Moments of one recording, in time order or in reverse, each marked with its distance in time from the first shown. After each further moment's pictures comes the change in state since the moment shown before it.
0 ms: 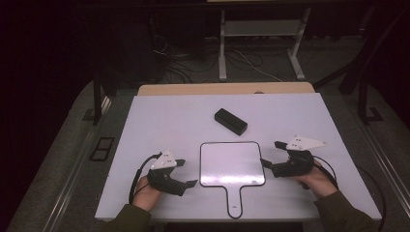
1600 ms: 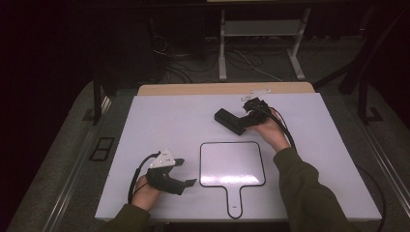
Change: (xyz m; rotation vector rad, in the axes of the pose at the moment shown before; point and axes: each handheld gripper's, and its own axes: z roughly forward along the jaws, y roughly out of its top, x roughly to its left) left arm 0.003 0.000 -0.002 -0.006 0.003 -0.013; right arm -0.043 0.112 0.135 0.193 -0.145 -0.061
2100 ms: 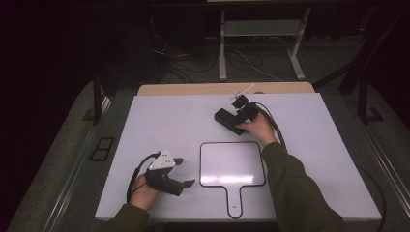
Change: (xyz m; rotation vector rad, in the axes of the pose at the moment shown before) left arm 0.000 0.002 -0.002 0.014 0.005 0.061; right arm -0.009 0.012 0.057 0.220 0.140 0.057
